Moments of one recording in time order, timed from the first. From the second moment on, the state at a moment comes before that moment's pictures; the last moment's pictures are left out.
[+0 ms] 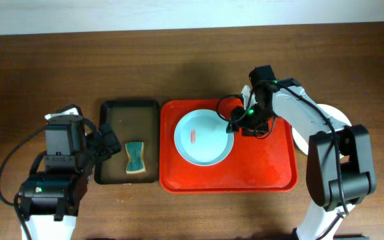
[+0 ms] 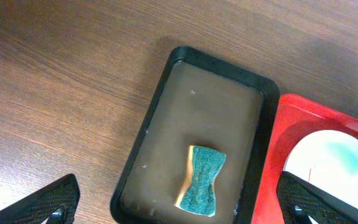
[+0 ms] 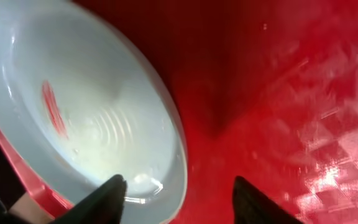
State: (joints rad) left arm -0.04 0.97 1.02 -0.92 -0.15 -0.39; right arm 0.19 1.95 1.33 -0.89 -0.42 0.25
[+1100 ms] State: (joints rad) left arm -0.04 0.97 1.02 -0.92 -0.15 -0.39; right arm 0.23 1.92 1.33 -1.01 -0.49 0.35
